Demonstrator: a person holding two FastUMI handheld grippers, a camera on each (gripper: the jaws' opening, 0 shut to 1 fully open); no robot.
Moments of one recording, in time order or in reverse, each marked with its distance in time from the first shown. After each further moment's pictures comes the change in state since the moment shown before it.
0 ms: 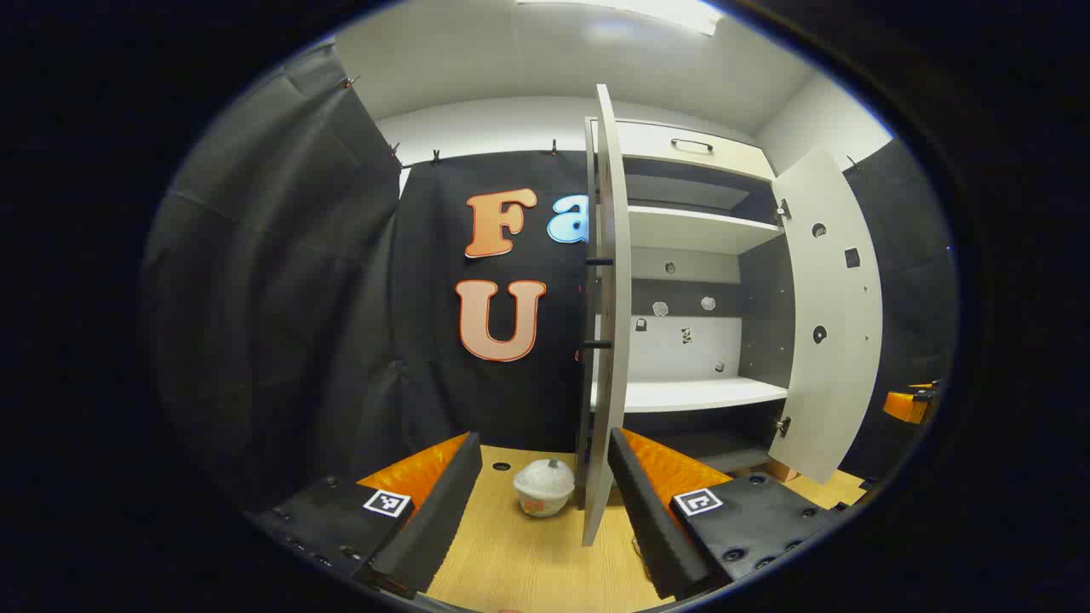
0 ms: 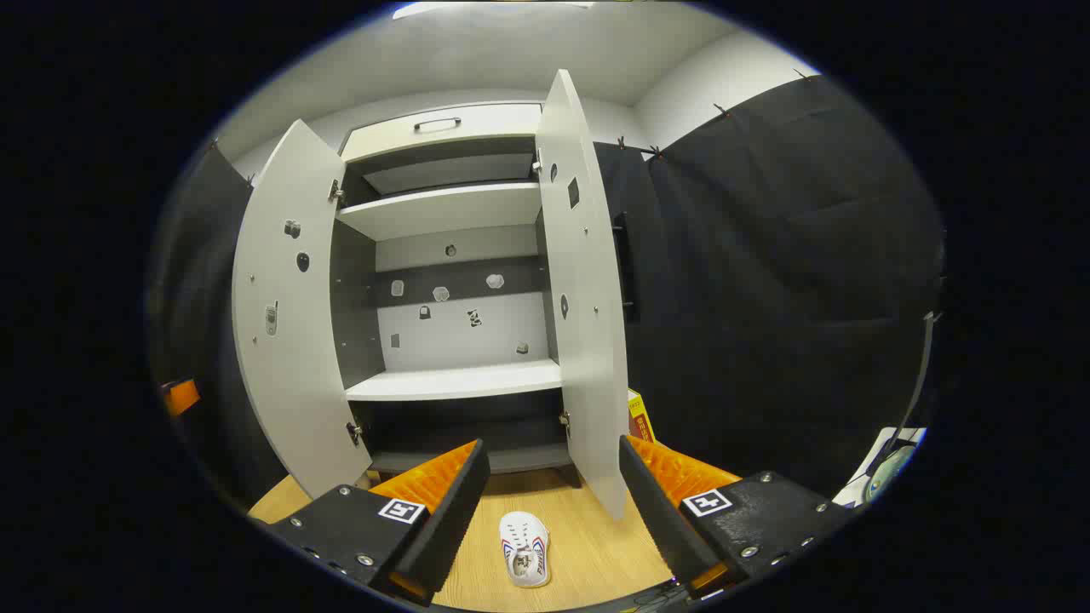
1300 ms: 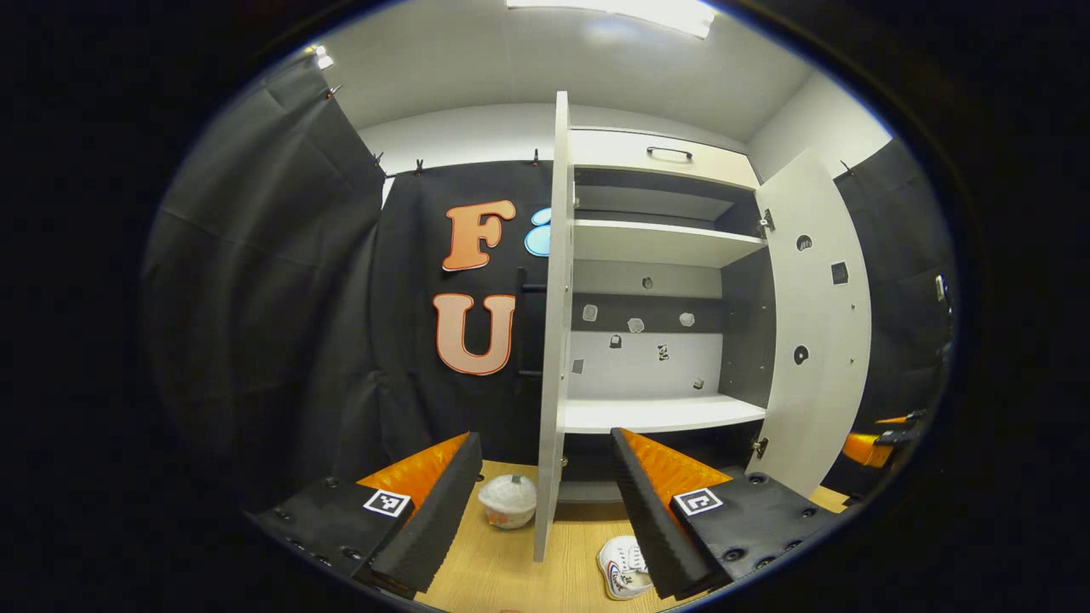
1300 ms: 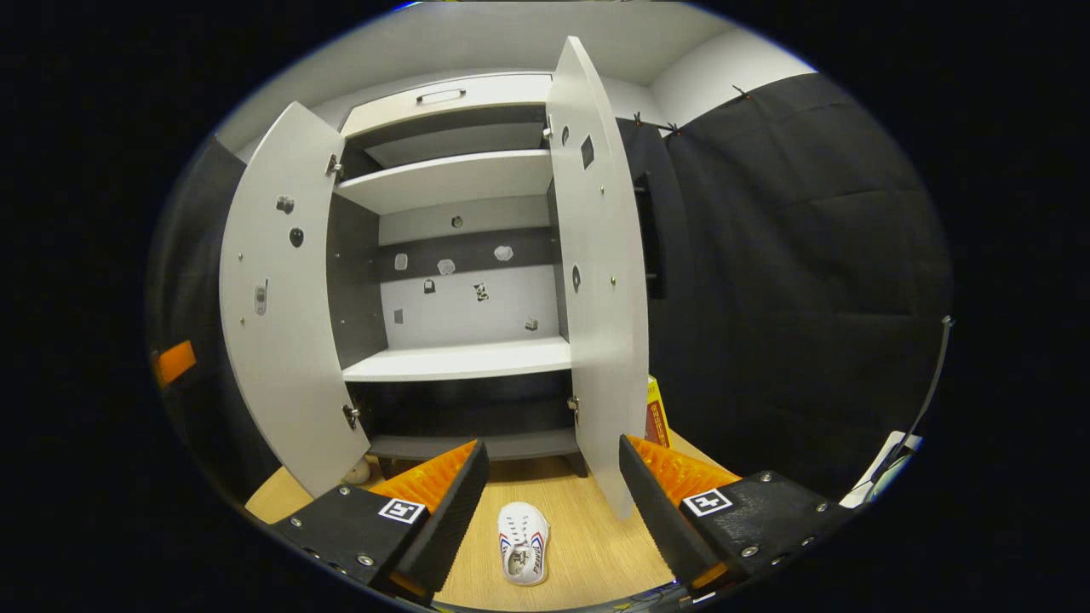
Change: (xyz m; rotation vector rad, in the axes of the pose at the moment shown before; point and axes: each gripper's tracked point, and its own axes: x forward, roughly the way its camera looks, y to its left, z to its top) left arm 0.015 -0.068 0.029 -0.010 -0.047 -0.027; right arm 0.052 -0.001 -0.033 -0.042 0.099 0.055
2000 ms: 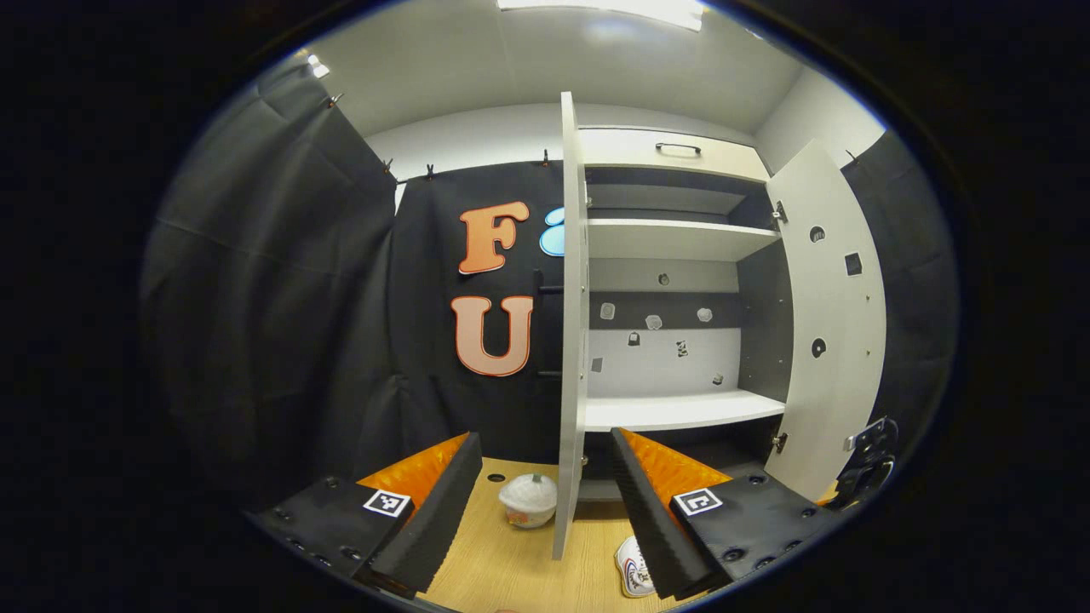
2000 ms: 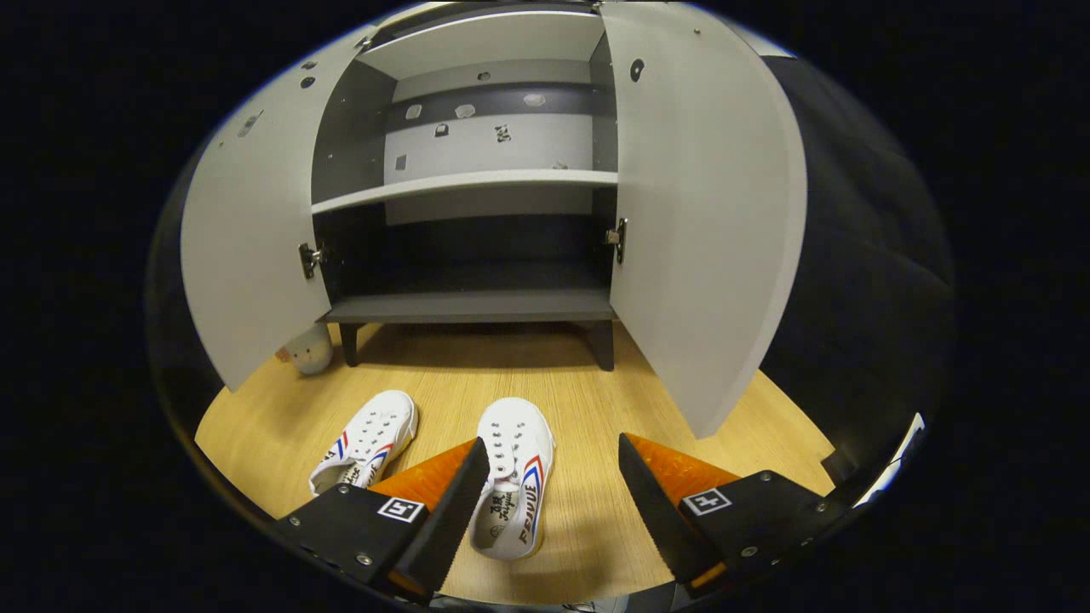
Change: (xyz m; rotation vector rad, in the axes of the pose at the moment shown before) left arm -0.008 0.023 0.003 0.042 0.005 0.074; right arm 0.094 0.015 -0.225 -0.101 0.372 0.053
